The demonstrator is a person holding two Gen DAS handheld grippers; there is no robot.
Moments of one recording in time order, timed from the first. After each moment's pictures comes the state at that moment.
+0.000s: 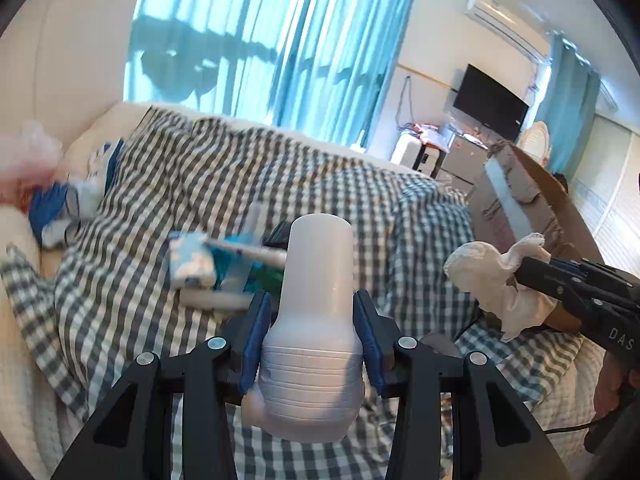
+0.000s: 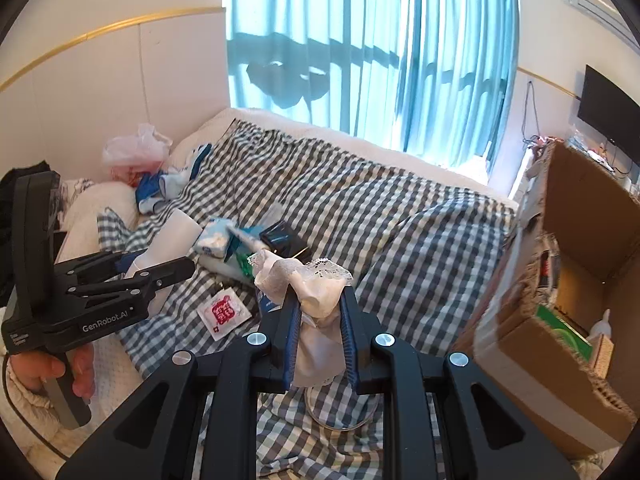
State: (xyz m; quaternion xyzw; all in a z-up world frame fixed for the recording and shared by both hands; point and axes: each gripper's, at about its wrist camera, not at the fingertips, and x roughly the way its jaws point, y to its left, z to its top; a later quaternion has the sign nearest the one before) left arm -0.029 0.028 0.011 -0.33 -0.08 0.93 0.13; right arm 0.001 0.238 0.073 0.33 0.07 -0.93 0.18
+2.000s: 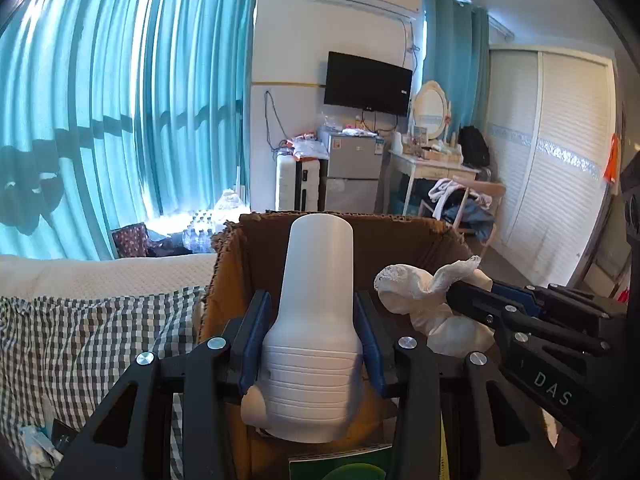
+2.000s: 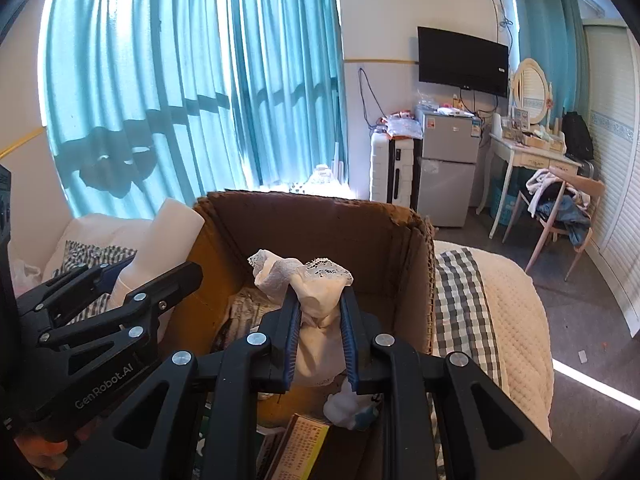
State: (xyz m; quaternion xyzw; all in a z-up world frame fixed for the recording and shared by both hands) left arm -0.123 0.366 0.122 -0.25 0.05 0.92 0.29; right arm -0.067 0.516 0.144 0.29 -0.05 -0.95 -0.05
